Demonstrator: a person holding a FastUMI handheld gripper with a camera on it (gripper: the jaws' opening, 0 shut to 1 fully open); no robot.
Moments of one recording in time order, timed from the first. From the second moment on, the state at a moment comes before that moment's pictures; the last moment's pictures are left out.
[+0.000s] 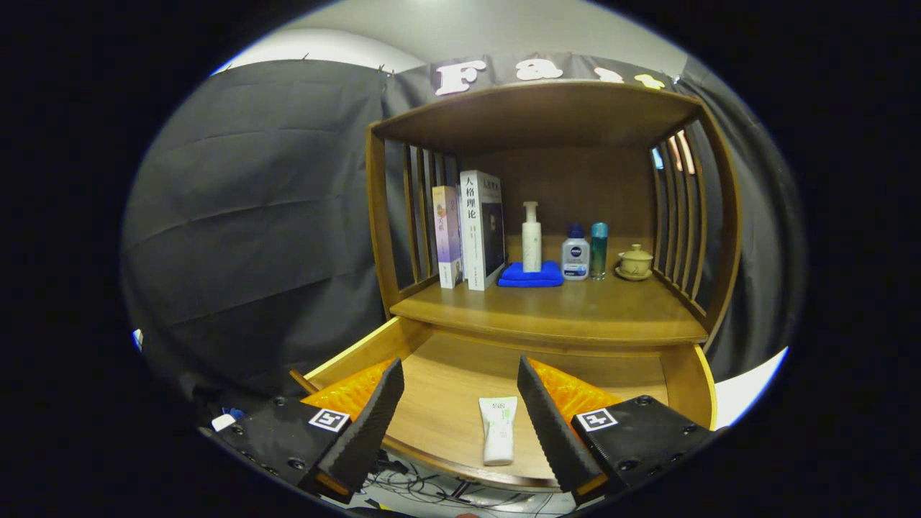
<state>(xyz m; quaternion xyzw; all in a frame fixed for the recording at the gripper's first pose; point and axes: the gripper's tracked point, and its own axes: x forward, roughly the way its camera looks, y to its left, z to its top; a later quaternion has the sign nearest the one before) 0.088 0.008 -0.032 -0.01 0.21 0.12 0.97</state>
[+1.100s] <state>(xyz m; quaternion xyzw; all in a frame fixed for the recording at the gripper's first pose) 0.140 -0.013 -0.173 -0.11 0.51 0.21 0.83</state>
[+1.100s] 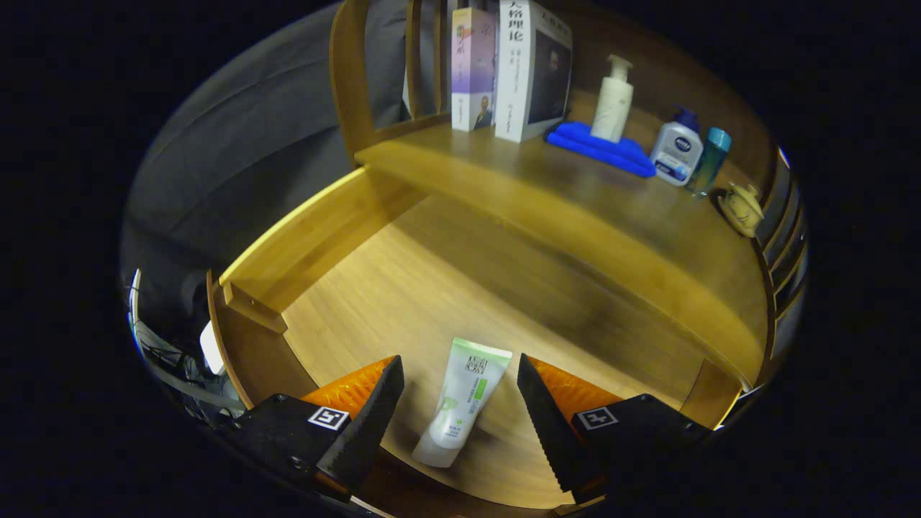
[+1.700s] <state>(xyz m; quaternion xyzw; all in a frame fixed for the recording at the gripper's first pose) 0.131 -0.031 -0.212 -0.12 0.58 0.21 0.78</state>
